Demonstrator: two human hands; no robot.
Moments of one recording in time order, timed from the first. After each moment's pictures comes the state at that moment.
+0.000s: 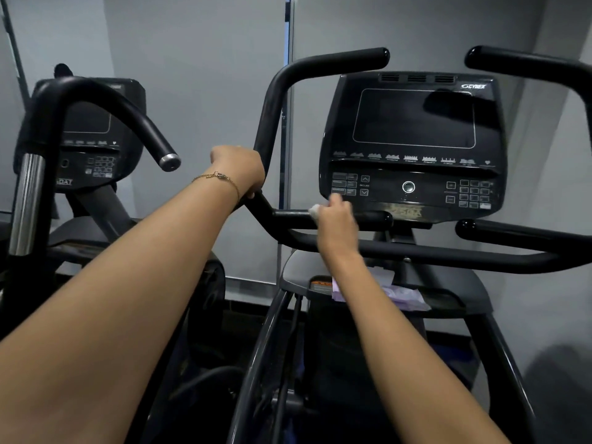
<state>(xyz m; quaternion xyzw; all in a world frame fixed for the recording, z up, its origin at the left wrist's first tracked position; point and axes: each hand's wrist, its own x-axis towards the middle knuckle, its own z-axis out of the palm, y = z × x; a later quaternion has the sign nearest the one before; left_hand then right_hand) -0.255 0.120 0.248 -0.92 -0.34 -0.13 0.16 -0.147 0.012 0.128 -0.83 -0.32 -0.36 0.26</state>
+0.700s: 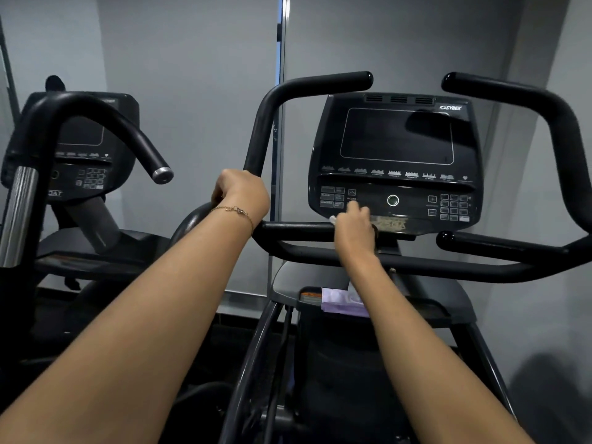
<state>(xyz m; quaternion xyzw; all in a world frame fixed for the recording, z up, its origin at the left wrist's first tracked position) -0.253 0.092 0.231 -0.90 -0.35 -0.10 0.23 -0.138 -0.027 0.153 -0.89 -0.26 -0.34 0.18</state>
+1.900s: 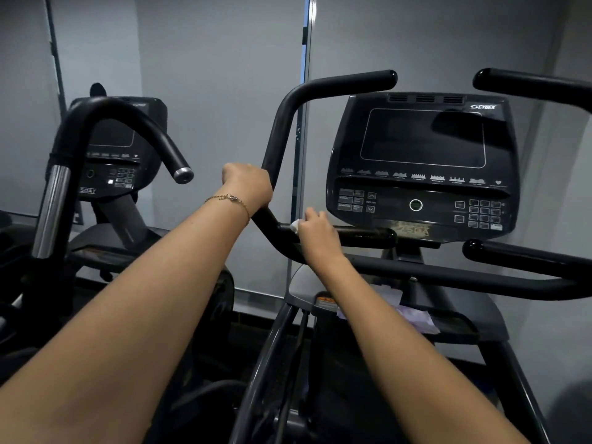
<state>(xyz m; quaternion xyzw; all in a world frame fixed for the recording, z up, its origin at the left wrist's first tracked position) -0.257 0.107 0.242 -0.90 -0.35 -0.14 0.20 -0.155 0.032 0.140 -0.83 -0.43 -0.33 0.13</state>
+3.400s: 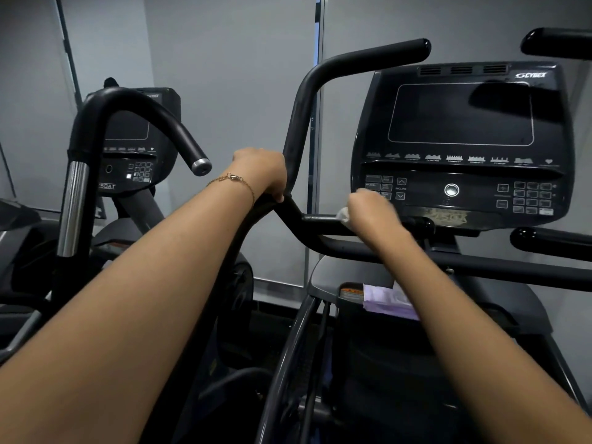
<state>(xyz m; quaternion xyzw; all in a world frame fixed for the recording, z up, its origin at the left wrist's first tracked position) -0.261 0.130 0.252 -0.93 -0.32 -0.13 0.10 -0.139 0.013 0.176 -0.87 -0.38 -0.27 0.15</state>
